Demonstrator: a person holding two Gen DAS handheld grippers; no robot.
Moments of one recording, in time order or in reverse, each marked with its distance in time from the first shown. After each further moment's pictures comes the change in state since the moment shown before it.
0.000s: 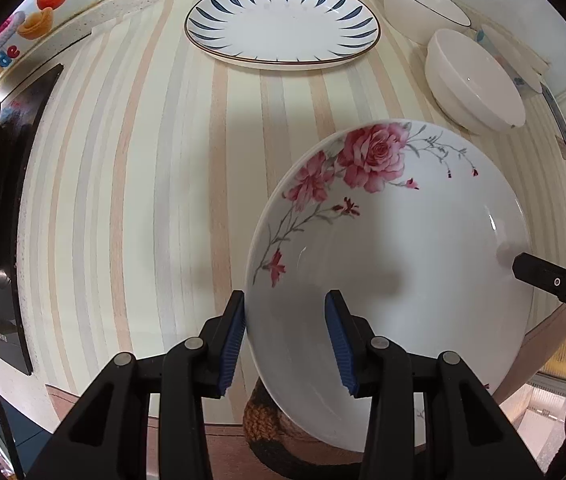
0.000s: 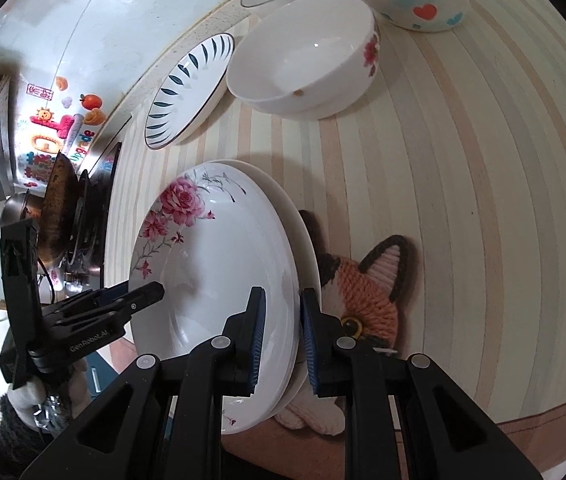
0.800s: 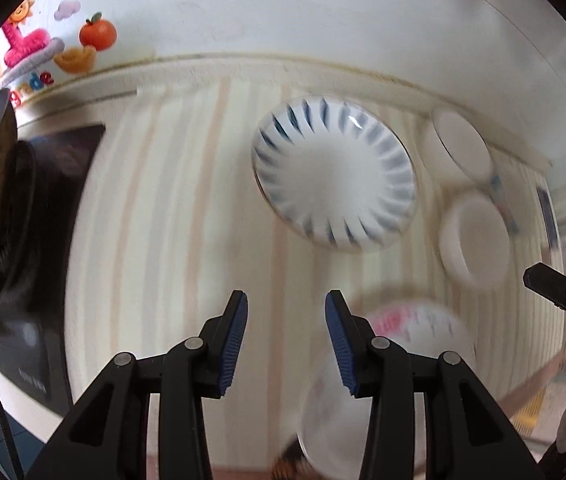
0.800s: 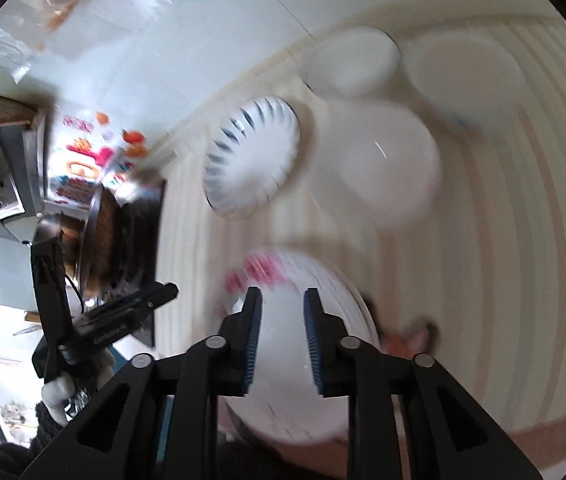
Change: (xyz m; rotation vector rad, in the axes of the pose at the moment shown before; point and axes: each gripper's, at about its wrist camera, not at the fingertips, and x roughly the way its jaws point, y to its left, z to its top) left arm -0.068 0.079 0.108 -0.146 -0.134 -0.041; right arm -0.056 0.067 0.087 -0.044 -0.093 0.048
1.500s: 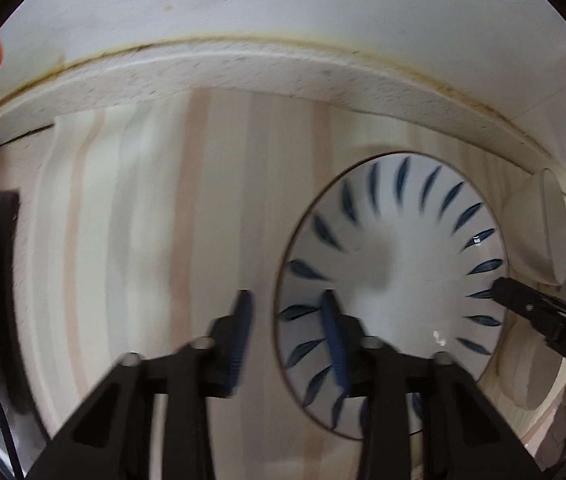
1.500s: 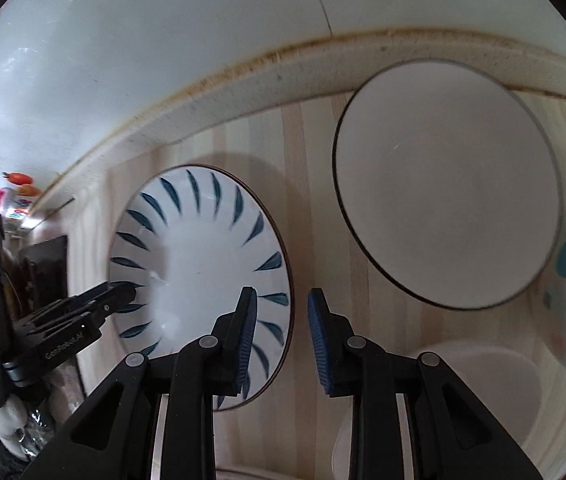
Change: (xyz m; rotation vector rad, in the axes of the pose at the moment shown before) left arm 0.121 0.014 0.102 0.028 0.113 -0.044; right arm 0.165 0.006 0.139 0.003 0.125 -0.293
